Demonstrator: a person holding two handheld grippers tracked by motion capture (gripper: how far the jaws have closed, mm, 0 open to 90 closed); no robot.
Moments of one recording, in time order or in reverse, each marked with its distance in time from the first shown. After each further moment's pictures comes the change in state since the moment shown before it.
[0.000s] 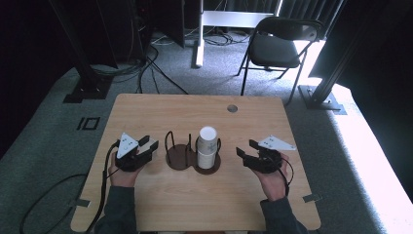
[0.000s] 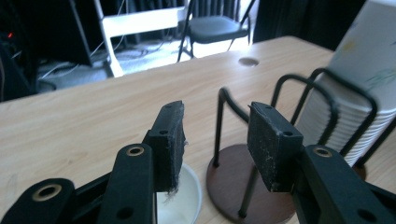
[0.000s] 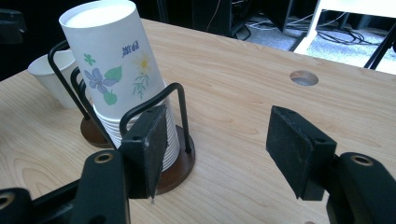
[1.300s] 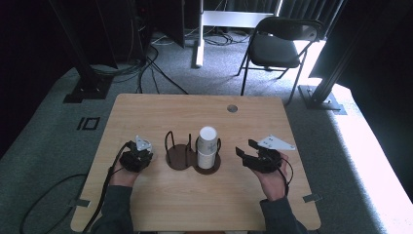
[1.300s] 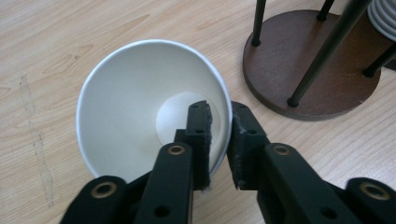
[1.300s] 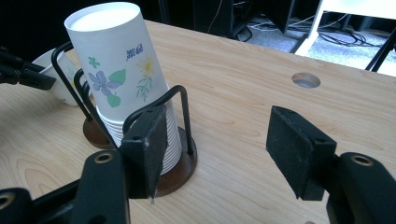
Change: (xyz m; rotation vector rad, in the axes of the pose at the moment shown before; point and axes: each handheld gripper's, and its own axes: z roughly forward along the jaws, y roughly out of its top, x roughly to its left) left arm 0.006 -0.020 0.032 0.513 0.103 0.107; right arm 0.002 0.002 0.000 -0.002 0.006 -0.005
